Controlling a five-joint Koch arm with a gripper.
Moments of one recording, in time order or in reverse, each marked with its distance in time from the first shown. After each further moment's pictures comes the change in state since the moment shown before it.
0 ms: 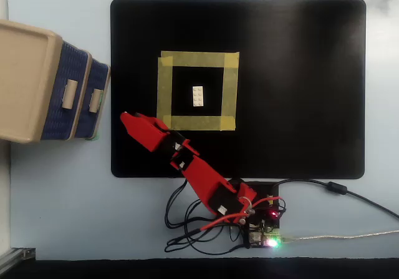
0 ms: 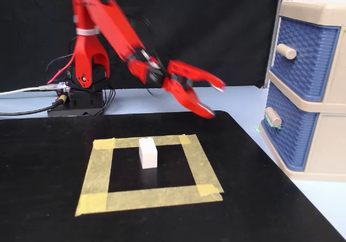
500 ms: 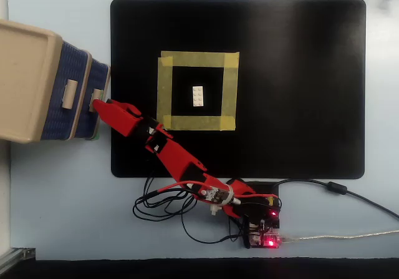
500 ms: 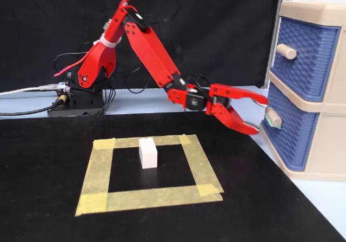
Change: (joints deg) arm -2.0 -25.0 -30.4 -0.4 0.0
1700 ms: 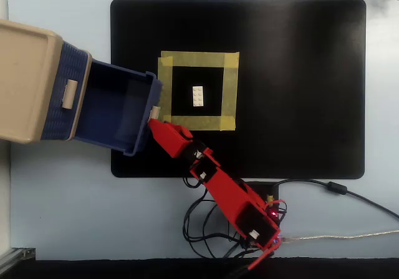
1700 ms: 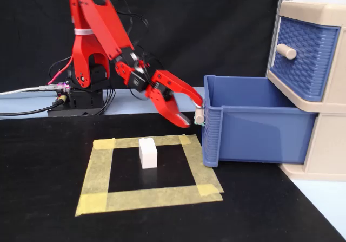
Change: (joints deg) arm 8.8 46.2 46.0 23.8 5.1
